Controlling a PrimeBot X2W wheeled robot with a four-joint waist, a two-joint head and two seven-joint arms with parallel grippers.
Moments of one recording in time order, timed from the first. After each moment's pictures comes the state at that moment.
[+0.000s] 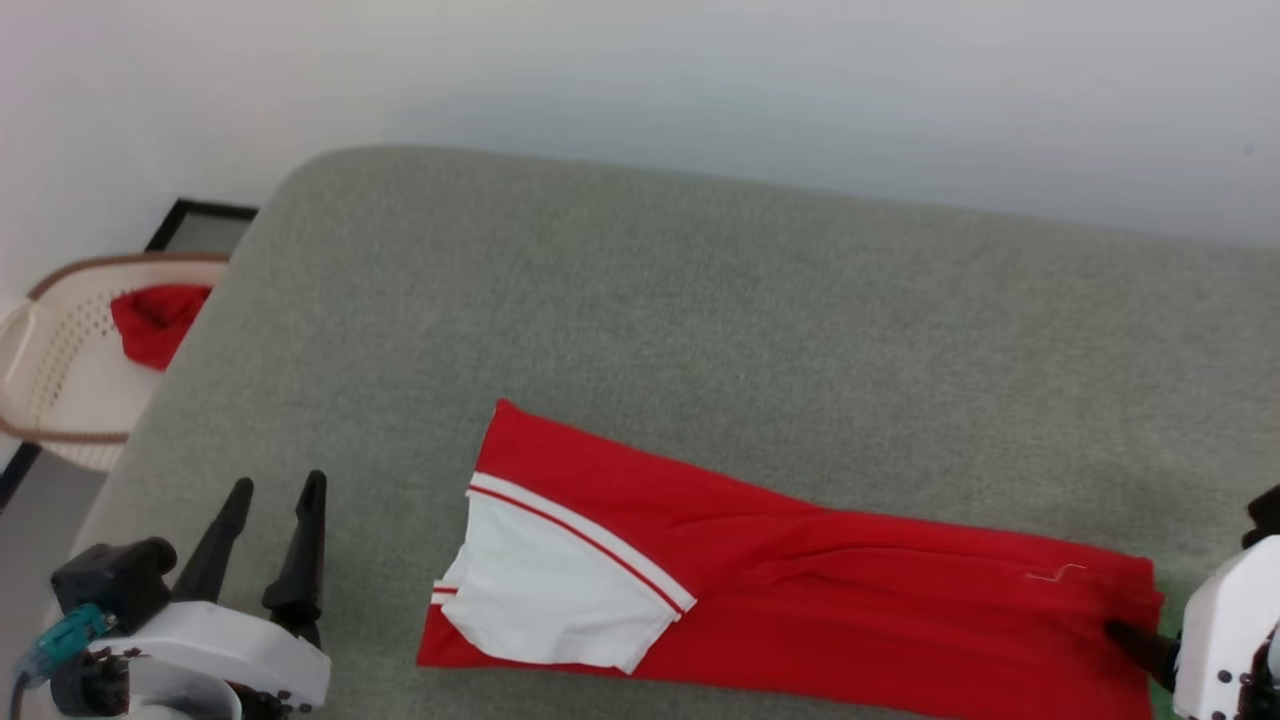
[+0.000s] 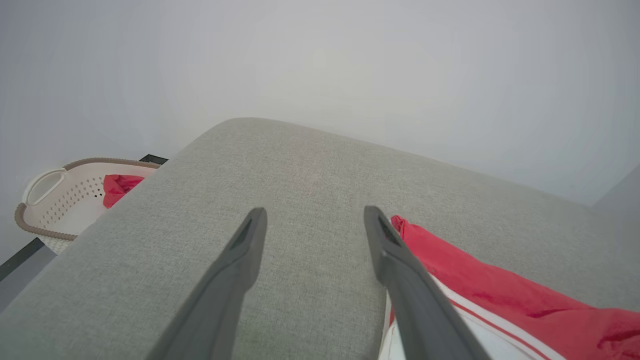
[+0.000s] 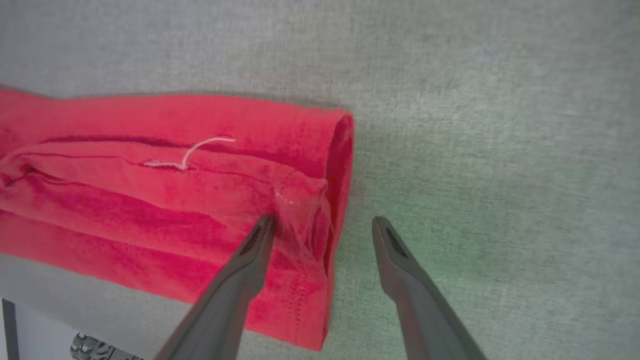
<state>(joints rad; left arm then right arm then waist) -0.12 0.58 -0.34 0.14 -0.87 0.11 -0.26 -0.10 -0.17 -0.26 -0.04 0.38 0.13 1.10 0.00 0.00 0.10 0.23</state>
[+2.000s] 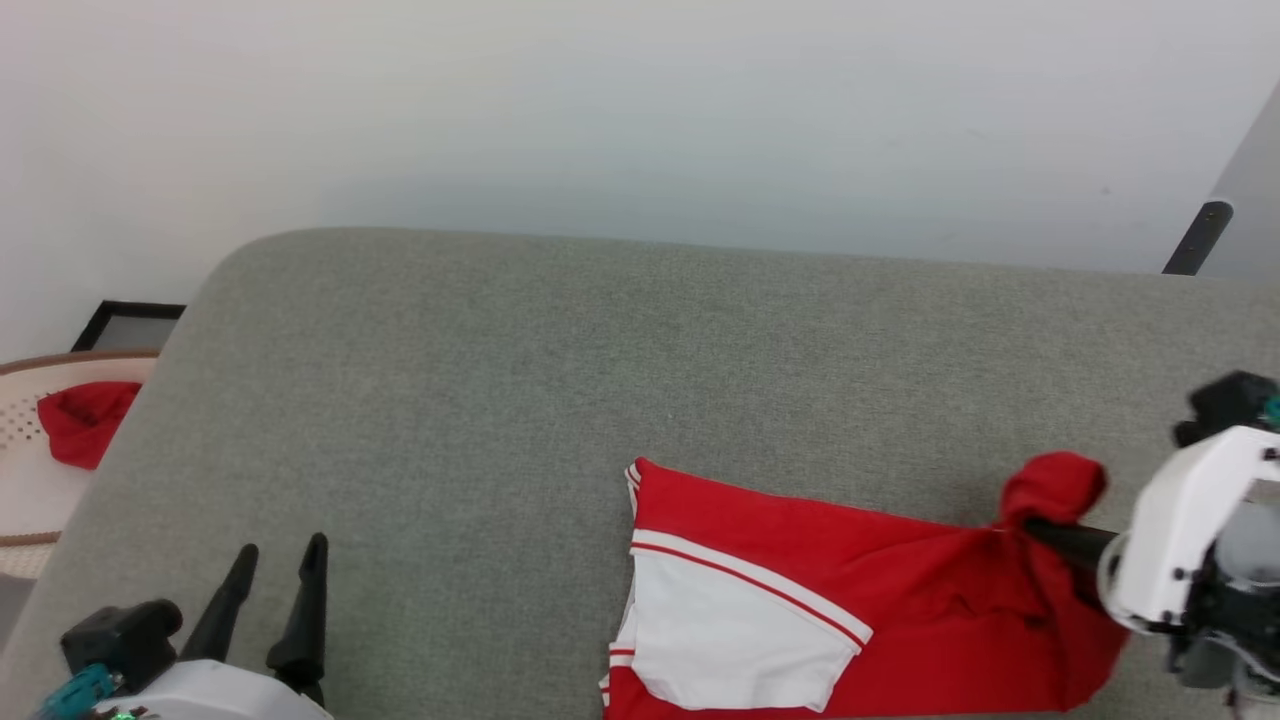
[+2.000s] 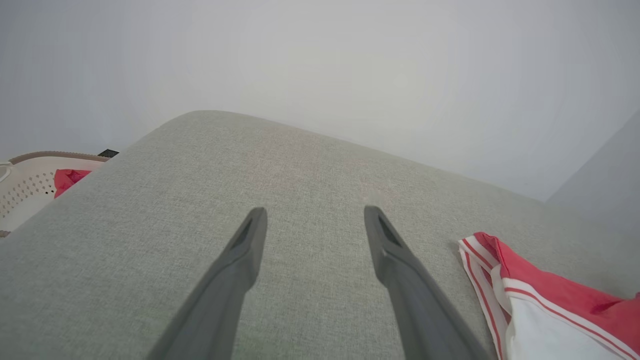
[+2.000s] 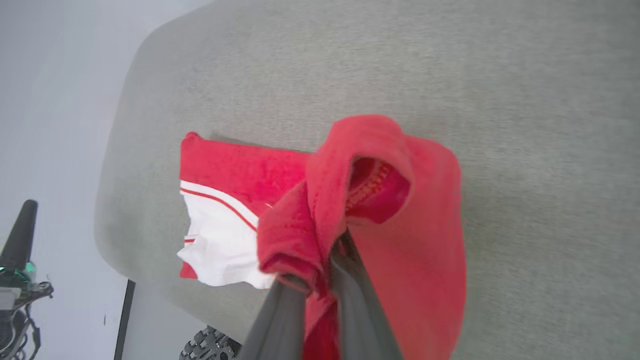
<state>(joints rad) -0.02 0.49 -0.22 0.18 -0.79 0.03 -0.23 -0.27 -0.08 -0.26 -0.06 0.55 0.13 1.23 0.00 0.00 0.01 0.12</state>
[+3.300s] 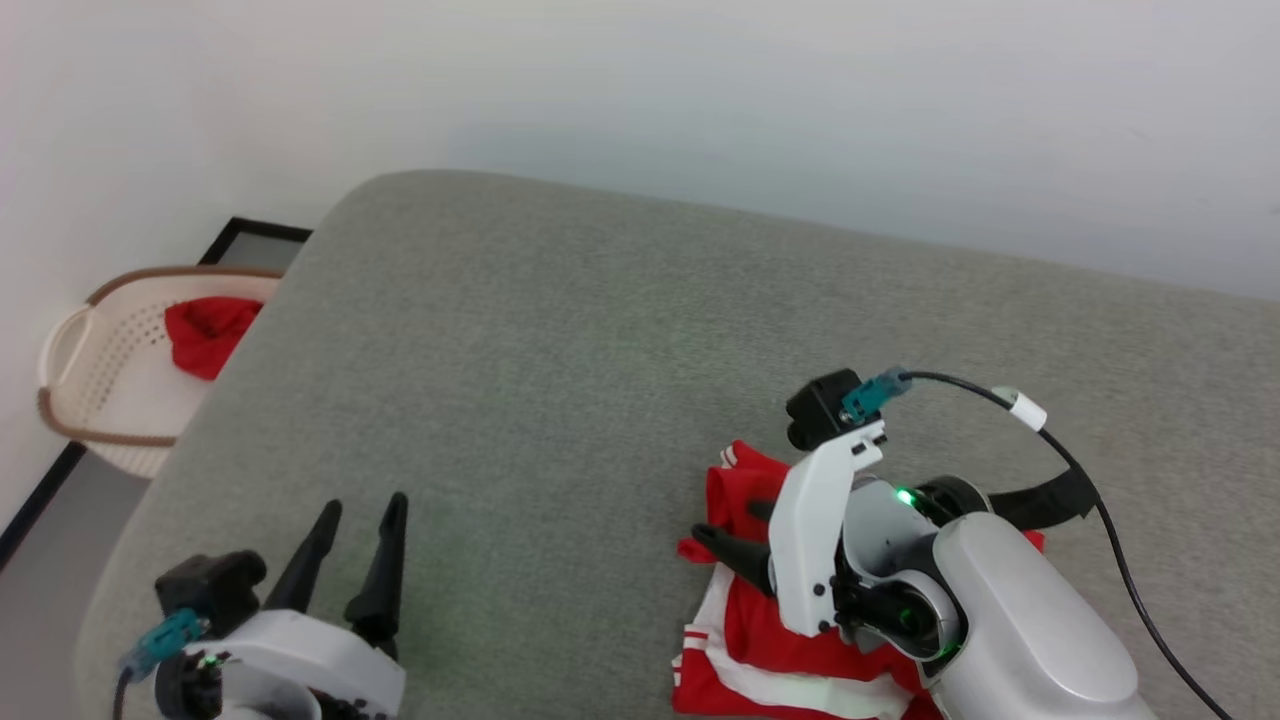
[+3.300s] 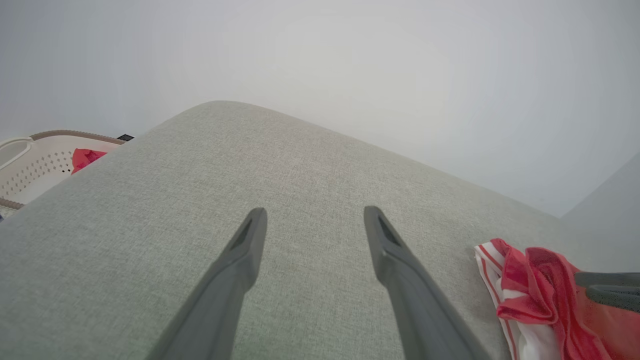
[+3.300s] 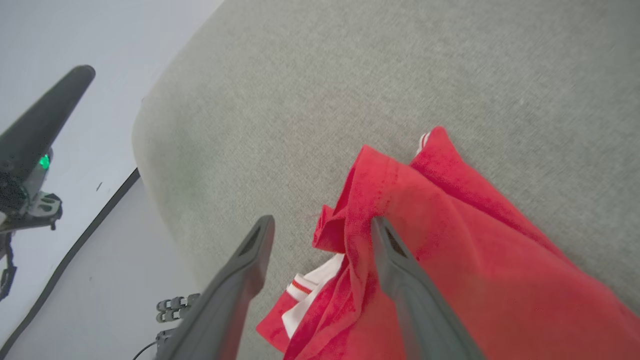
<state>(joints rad) -0.17 0.38 -0.29 0.34 -0.76 -0.04 -0.26 -0.52 -0.05 0.47 0.41 0.61 0.13 0.70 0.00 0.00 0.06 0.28</state>
